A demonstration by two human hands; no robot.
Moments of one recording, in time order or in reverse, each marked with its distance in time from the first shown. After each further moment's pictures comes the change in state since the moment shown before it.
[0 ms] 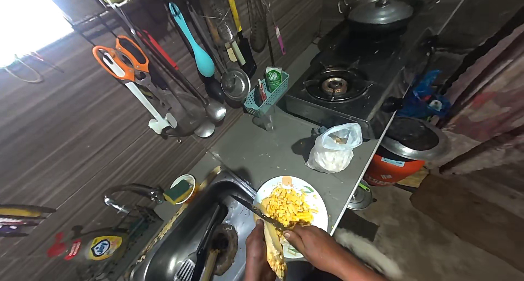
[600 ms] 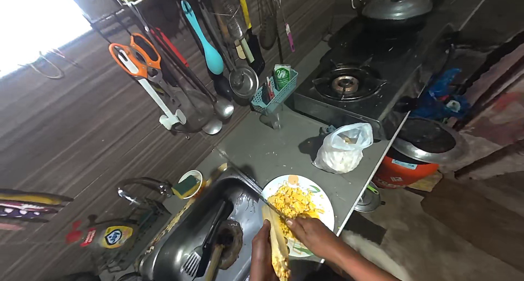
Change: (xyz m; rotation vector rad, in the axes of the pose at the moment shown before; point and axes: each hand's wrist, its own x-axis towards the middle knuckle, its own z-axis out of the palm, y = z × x) left_hand -0.007 -0.002 -0.012 0.035 -0.048 -0.065; right_hand 0.021 0.001 -0.004 0.144 0.003 -0.022
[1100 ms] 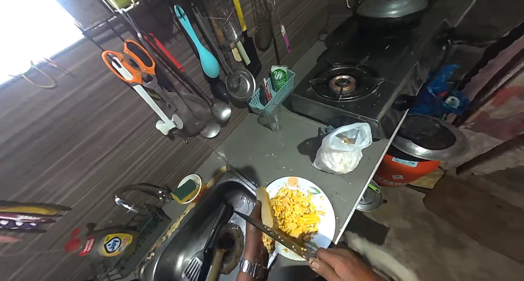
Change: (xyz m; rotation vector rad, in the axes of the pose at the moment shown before) left_hand 0.063 0.019 -0.003 0.042 -0.153 0.177; right_hand -0.086 0.015 0.006 -0.002 0.160 -0.247
